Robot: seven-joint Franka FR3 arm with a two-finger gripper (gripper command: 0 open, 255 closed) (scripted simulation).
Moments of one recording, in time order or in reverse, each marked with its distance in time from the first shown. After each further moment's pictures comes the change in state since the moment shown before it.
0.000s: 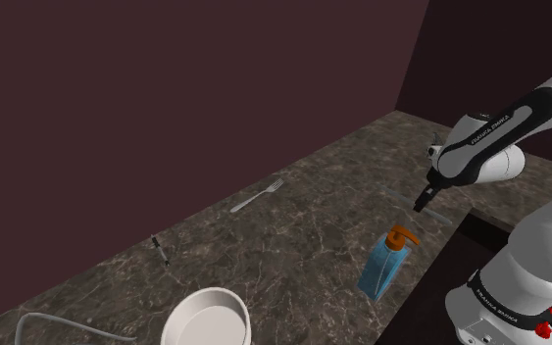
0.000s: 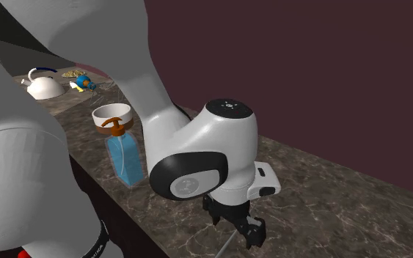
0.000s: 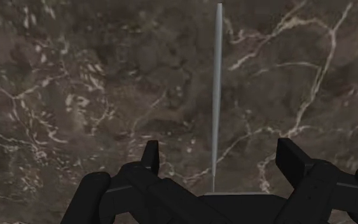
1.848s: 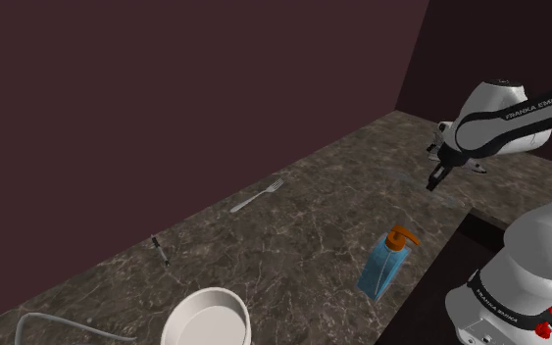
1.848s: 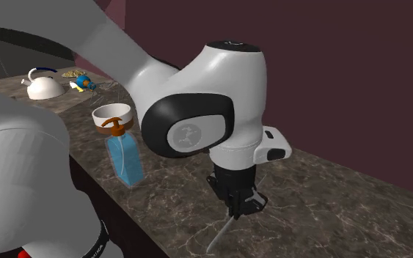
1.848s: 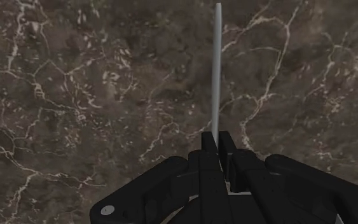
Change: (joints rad) arm -0.087 -0.346 0.096 0.037 -0.057 -0.380 0.051
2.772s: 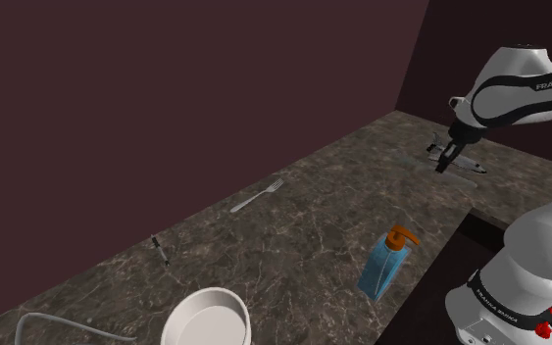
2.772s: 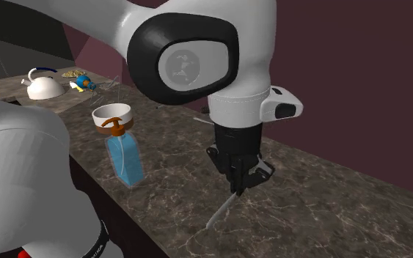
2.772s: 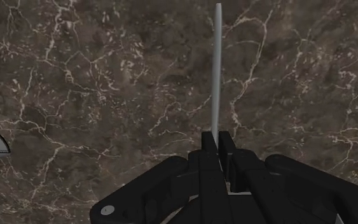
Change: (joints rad) arm 0.000 -0.193 0.062 0.096 0.041 -0.287 0.003
